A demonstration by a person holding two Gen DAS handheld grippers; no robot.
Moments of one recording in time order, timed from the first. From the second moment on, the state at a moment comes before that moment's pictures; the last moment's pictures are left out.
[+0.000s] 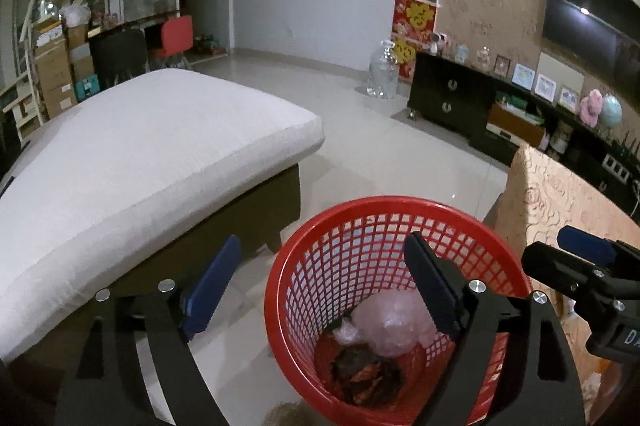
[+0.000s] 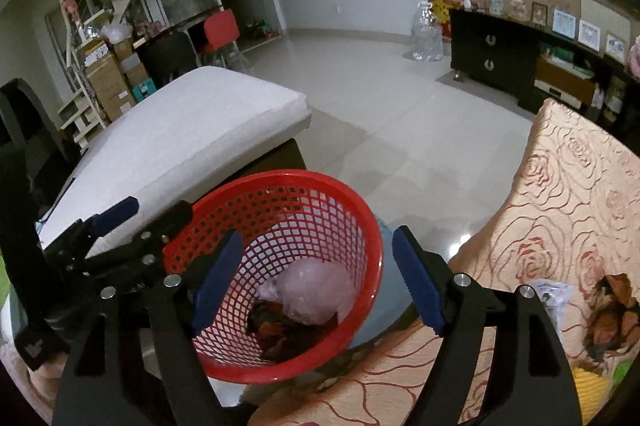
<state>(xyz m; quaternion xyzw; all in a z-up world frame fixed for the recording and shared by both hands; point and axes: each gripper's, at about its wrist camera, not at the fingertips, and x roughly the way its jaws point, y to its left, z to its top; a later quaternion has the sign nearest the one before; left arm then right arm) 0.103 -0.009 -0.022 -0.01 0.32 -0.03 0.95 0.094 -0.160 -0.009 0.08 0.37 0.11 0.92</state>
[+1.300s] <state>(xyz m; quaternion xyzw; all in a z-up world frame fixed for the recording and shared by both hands) 0.055 -0.101 0.003 0.02 0.28 -0.15 0.95 -0.105 -0.383 0.010 0.15 0.30 -0.17 0.93</state>
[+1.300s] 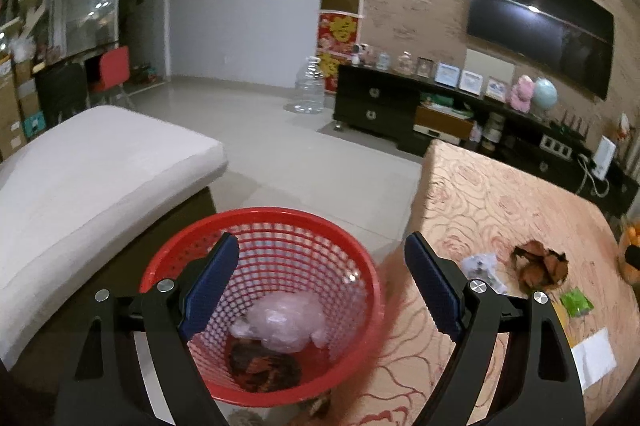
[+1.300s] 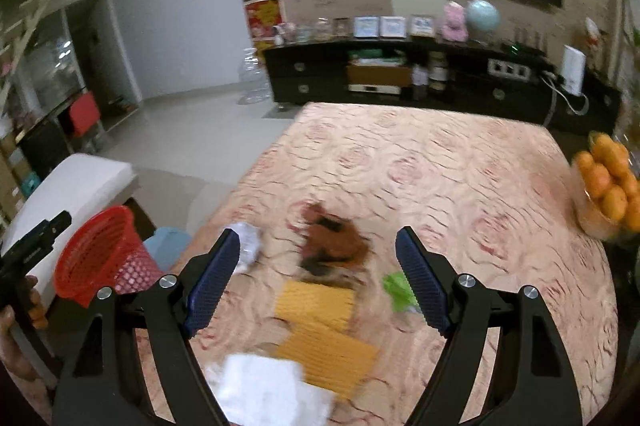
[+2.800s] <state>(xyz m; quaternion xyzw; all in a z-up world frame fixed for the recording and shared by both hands) 0.094 -0.308 -0.125 0.13 0.40 -0.30 0.86 -0.133 -0.479 -0.062 0.21 0.33 -0.23 0.89</state>
